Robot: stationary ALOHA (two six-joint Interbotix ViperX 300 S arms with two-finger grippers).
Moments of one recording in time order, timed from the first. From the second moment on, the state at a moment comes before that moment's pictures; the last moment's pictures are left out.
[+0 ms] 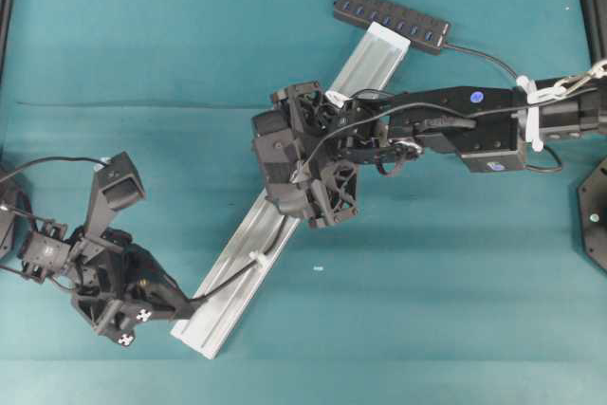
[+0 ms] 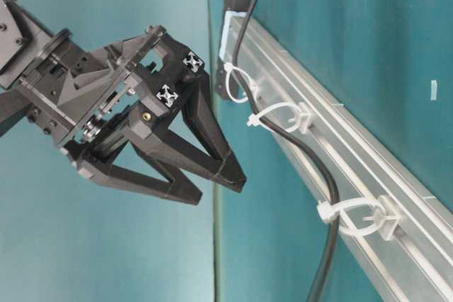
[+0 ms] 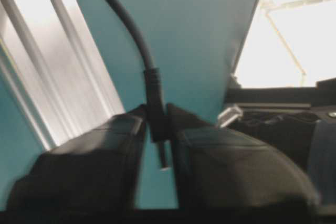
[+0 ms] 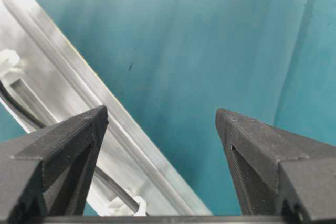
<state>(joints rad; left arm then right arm) -0.32 -0.32 1.01 0.02 -0.17 -1.08 -0.09 0.16 0.35 0.16 0.30 -0.60</state>
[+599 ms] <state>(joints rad) -0.32 -0.29 0.99 0.02 -0.07 -1.08 -0.07 0.16 0.36 0.16 0.29 -0.47</state>
